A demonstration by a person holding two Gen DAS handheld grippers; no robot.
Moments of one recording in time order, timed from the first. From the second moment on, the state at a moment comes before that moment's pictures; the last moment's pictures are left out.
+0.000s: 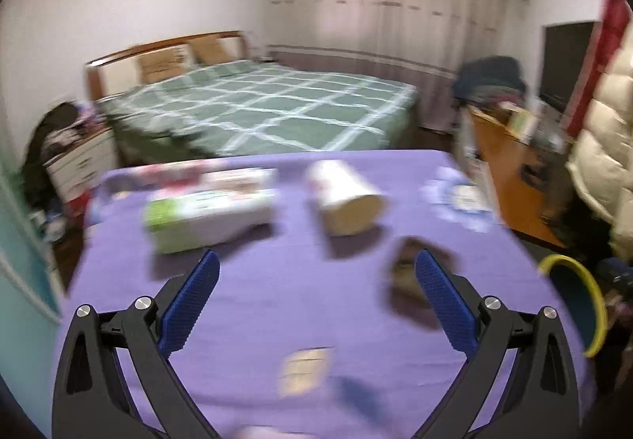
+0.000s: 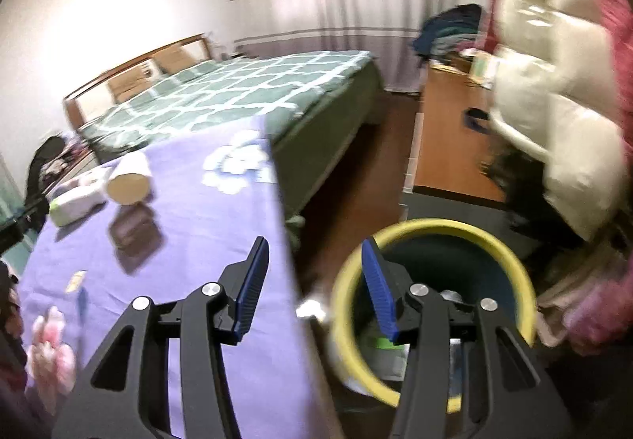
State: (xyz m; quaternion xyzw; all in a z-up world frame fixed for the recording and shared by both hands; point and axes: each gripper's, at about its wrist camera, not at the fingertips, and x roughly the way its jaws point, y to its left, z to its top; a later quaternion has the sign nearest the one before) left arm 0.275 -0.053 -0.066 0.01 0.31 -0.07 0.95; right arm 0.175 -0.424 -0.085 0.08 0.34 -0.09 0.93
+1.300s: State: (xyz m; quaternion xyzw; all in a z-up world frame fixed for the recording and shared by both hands) left arm 0.286 0.066 -0.106 -0.05 0.31 0.03 0.95; right arm 0.330 -0.295 -0.132 0.07 0.42 0.04 0.90
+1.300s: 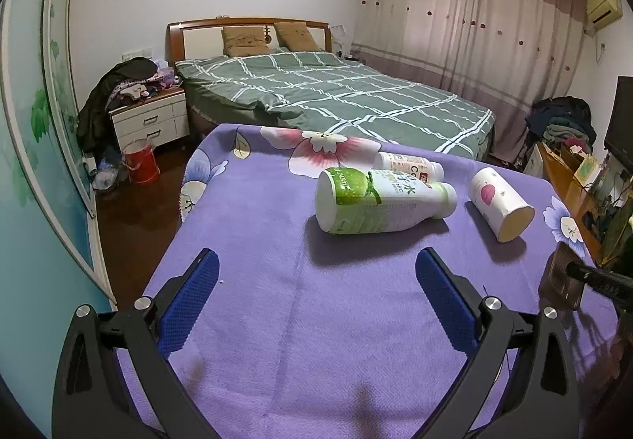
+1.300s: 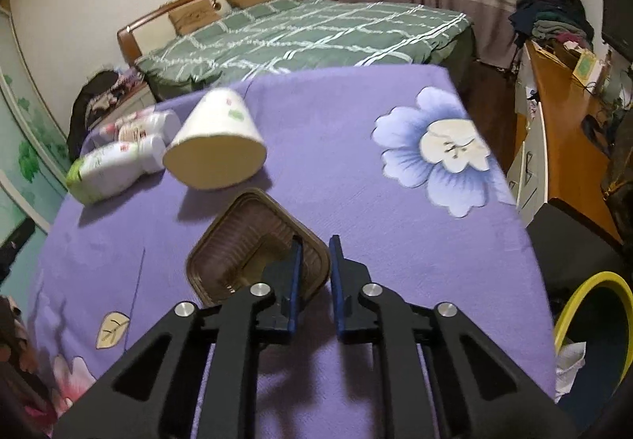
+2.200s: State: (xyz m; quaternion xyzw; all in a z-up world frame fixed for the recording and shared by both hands) left arm 0.284 0.061 -0.107 -0.05 0.31 0.03 0.95; right arm 0.194 -0.526 -0.126 0.15 0.38 -0.25 0.88
